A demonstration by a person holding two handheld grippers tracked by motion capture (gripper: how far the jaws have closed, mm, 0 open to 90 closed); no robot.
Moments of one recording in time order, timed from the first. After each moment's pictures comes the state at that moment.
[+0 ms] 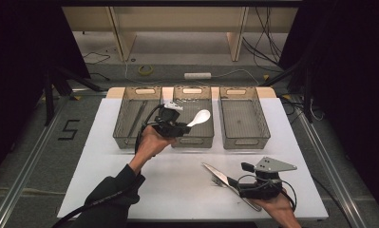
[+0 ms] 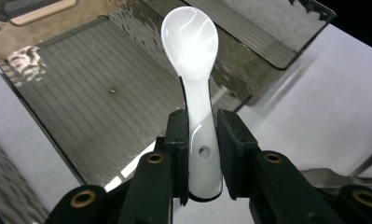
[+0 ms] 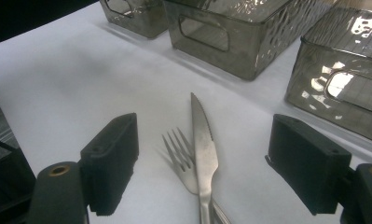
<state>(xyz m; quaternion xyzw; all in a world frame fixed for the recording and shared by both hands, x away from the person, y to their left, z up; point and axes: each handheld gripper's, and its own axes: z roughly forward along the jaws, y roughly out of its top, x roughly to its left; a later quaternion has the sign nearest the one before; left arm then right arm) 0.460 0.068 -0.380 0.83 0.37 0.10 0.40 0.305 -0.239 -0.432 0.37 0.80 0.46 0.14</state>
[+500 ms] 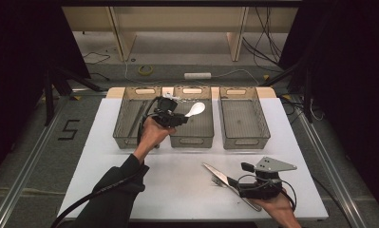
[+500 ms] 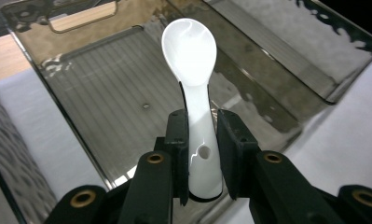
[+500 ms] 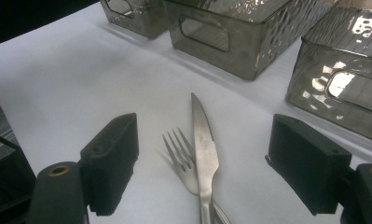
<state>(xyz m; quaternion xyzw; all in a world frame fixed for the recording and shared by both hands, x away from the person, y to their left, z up) 0.497 0.071 -0.385 0.81 0.42 0.11 0.40 0.306 -0.239 -0.432 0.37 0.80 0.46 0.14</state>
